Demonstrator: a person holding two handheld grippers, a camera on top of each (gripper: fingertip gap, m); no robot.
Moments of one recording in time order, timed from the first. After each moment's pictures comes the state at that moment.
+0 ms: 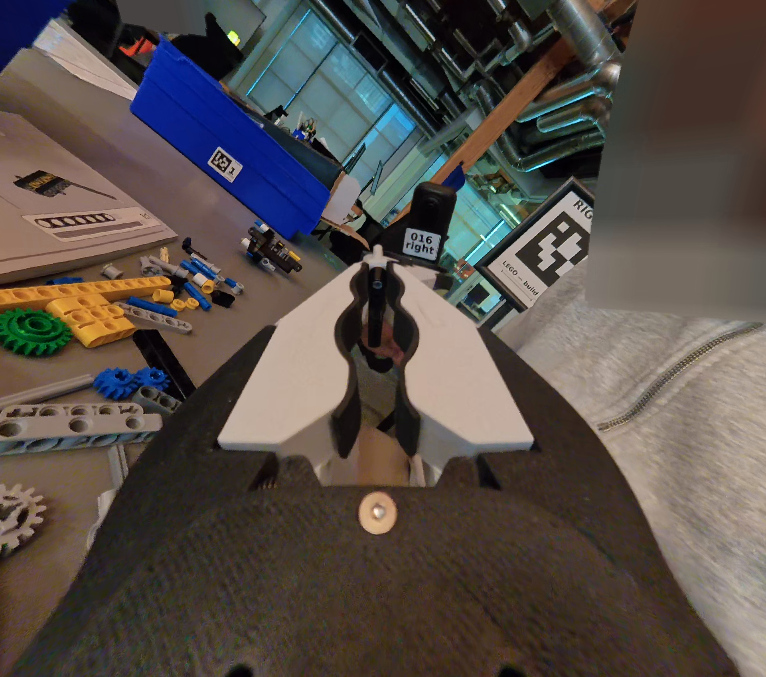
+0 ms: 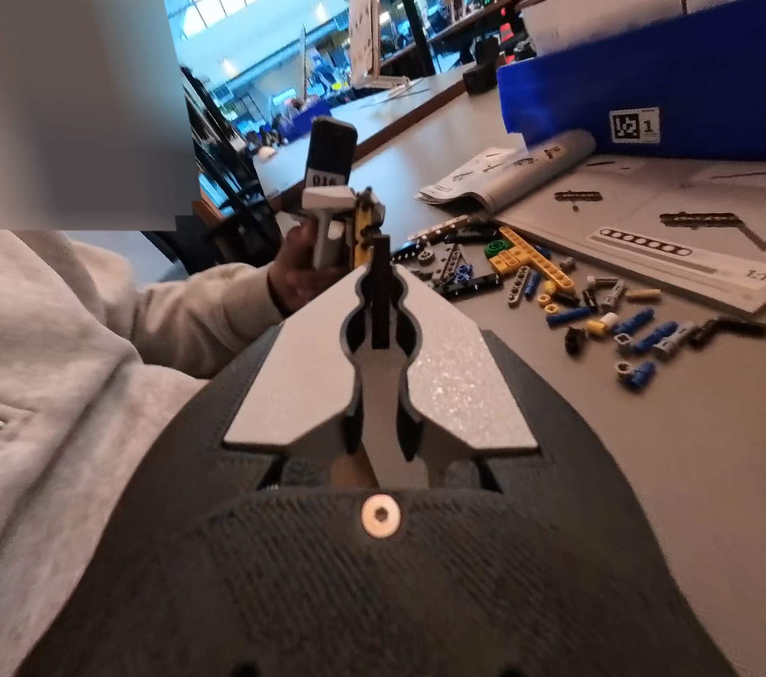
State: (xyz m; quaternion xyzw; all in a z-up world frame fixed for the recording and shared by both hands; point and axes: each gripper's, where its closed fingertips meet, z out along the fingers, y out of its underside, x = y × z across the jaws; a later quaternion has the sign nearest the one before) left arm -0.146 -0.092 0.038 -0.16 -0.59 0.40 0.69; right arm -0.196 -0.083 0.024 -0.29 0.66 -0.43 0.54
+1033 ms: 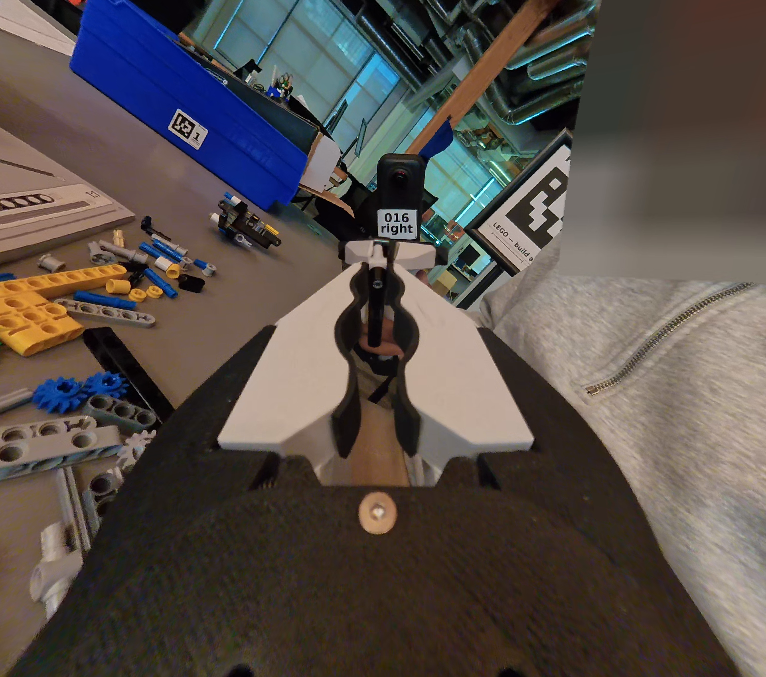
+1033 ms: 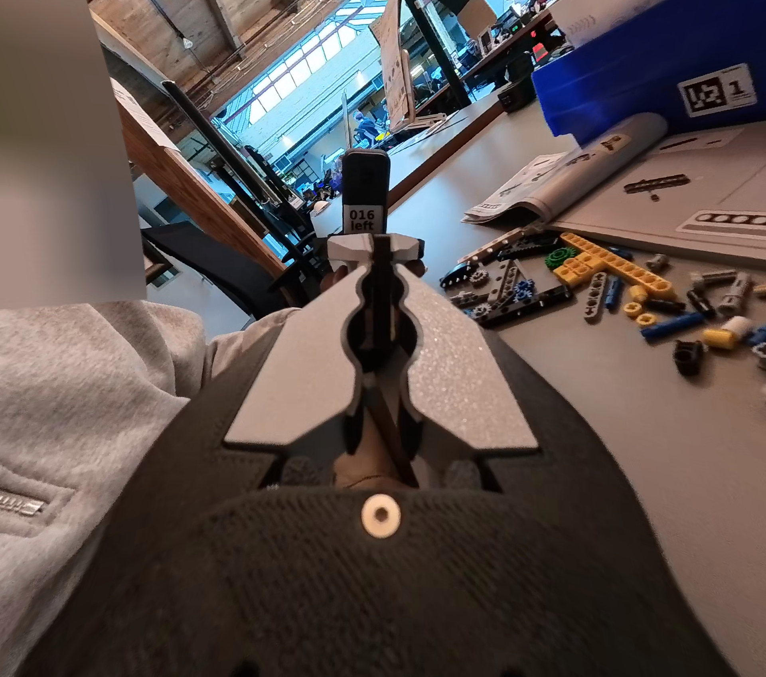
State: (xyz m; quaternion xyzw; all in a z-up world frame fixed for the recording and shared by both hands) left arm -0.162 -0.075 0.035 -0.22 -0.59 0.37 0.69; right arm -0.172 -0.075 0.034 -0.23 0.63 -0.40 0.62
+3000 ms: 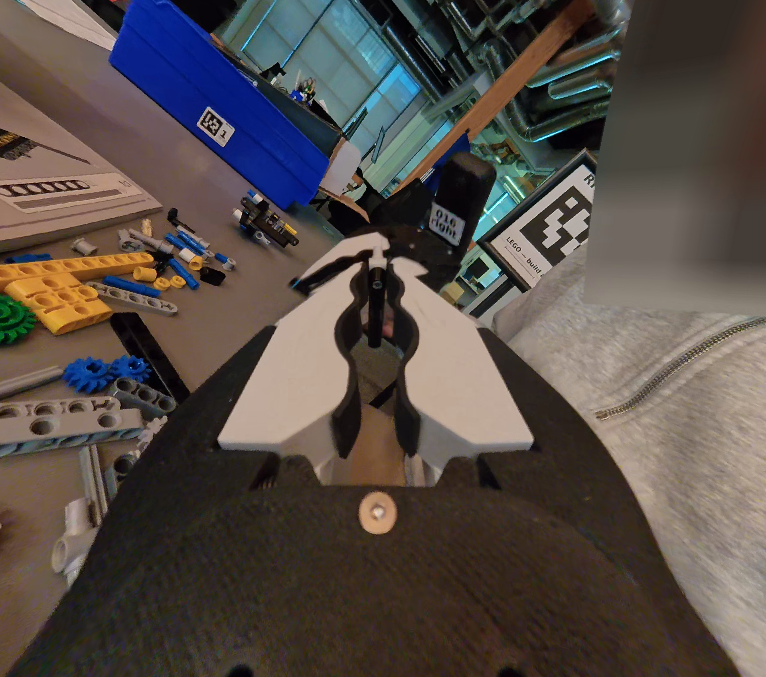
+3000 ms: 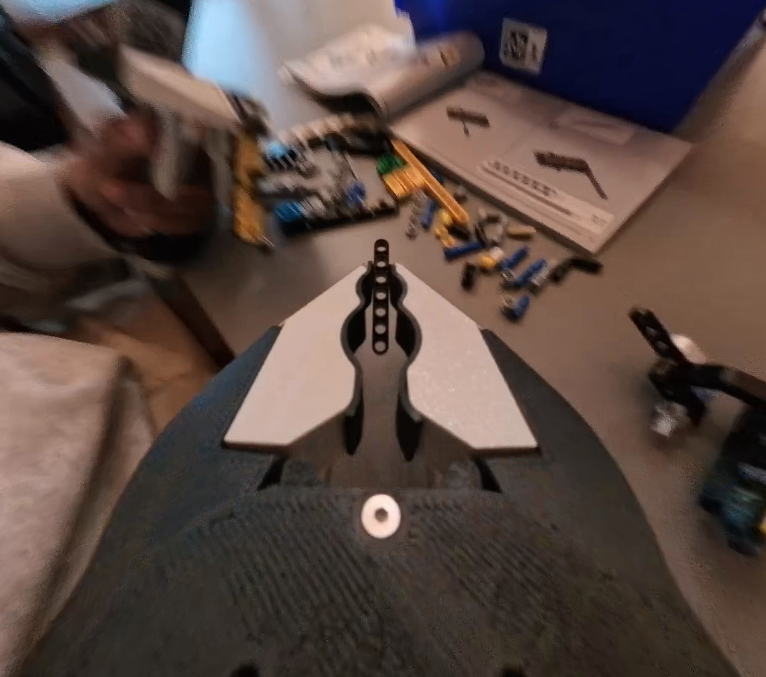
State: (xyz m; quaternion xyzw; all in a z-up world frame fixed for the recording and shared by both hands) left arm -0.160 -0.085 0.029 -0.18 -0.61 0.37 0.68; right arm -0.203 -0.102 -0.018 -0.35 0.75 -0.45 0.34
